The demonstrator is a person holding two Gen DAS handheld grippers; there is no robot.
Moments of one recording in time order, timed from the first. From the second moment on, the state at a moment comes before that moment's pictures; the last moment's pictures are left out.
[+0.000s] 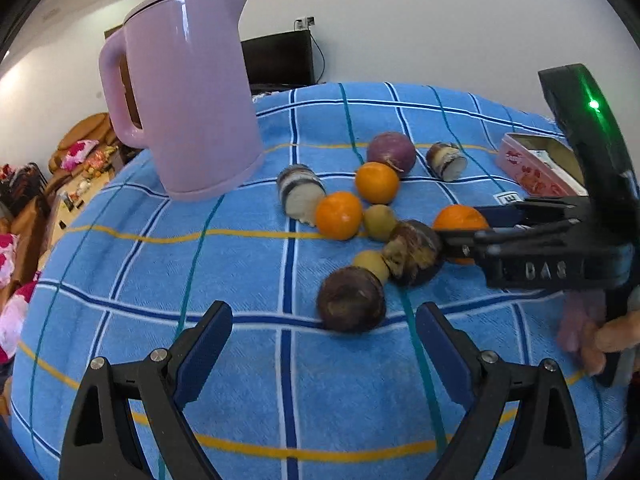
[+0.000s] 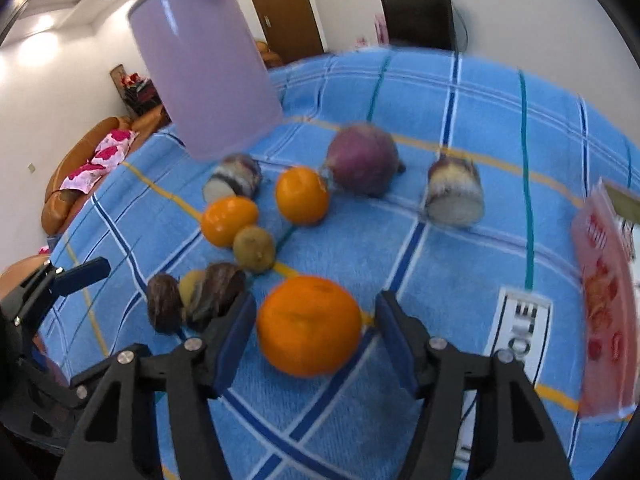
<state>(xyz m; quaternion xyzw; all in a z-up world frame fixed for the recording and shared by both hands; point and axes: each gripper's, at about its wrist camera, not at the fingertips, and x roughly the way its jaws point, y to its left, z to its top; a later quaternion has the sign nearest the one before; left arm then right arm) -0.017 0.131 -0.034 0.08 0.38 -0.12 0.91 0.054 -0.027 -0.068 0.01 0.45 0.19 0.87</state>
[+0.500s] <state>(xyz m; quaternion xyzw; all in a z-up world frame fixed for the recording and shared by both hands) 0.013 0.124 -0.052 0.07 0.42 -0.13 0.90 0.035 -0.056 -0.057 0.03 0.42 0.16 0.89</state>
